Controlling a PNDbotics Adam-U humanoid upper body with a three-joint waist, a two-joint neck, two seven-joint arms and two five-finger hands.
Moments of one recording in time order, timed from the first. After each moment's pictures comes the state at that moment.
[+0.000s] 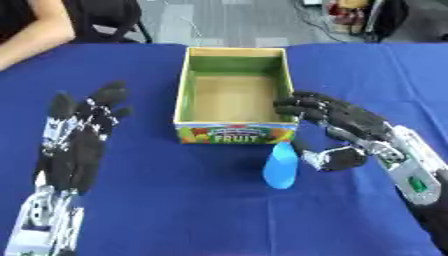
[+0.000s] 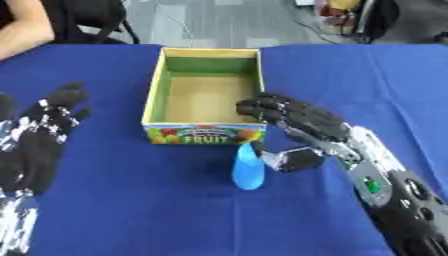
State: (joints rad) left arm -0.15 0.17 -0.05 -1.81 0.19 -0.11 -0.16; right arm -0.45 -0.49 0.29 -1.54 0.75 -0.59 0.23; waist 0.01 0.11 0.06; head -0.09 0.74
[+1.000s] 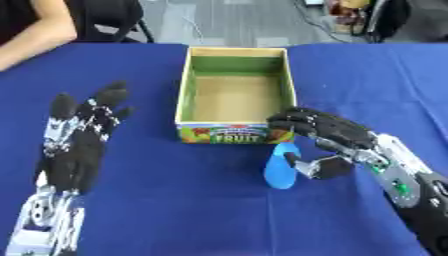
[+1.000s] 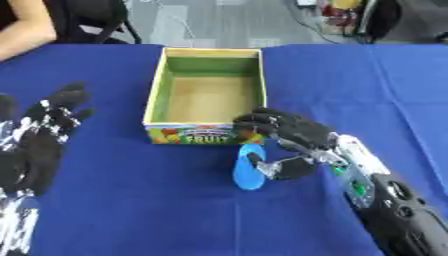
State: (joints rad) left arm -0.15 0.17 -0.06 -1.81 0.19 -0.11 -0.17; right arm -0.49 -0.46 0.31 -1.37 0.82 -0.64 0.21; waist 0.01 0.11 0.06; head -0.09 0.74
